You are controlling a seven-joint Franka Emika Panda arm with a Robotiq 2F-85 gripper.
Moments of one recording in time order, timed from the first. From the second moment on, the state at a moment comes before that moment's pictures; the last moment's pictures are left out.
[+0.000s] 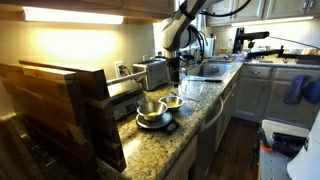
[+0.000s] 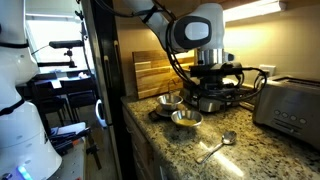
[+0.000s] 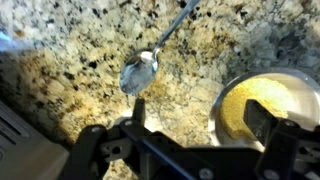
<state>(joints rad) -0.20 0.31 -0.11 -2.01 -0.10 2.40 -0.97</state>
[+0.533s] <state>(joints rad) -0.29 0.36 -0.17 -2.00 -0.05 2.51 -0.74</state>
